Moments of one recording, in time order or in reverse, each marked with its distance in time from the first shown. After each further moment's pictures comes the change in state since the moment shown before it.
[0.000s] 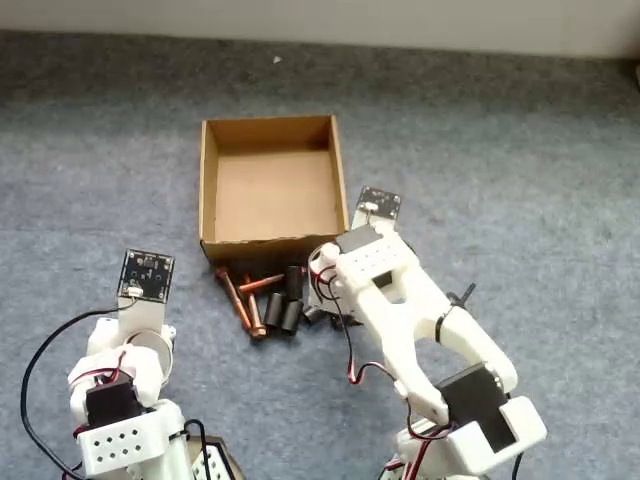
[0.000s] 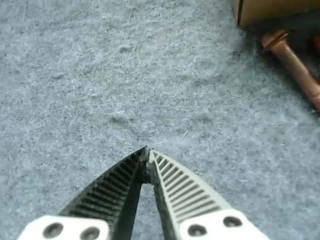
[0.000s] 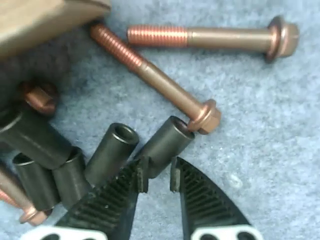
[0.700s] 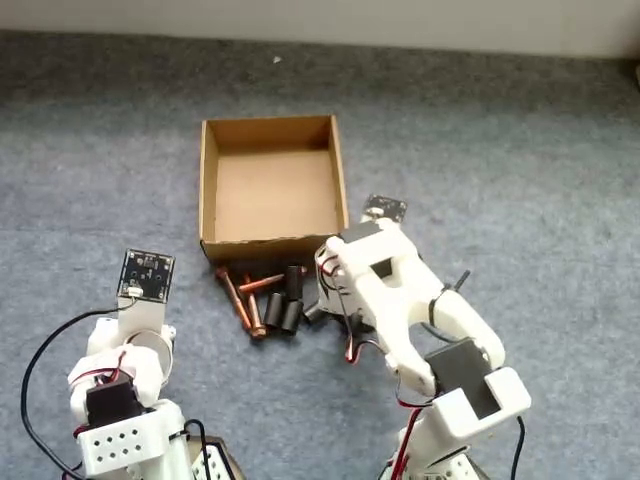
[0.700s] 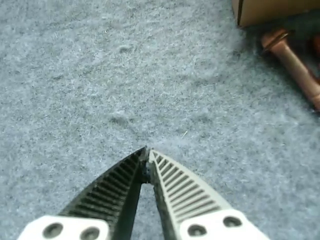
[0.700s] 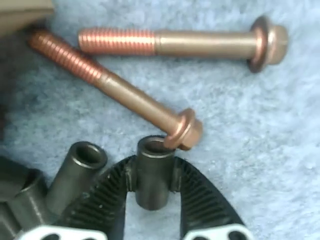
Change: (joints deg) left arm 0.0 0.0 0.0 0.0 -0.1; right arm 2.3 6.4 -1.4 0.1 3.0
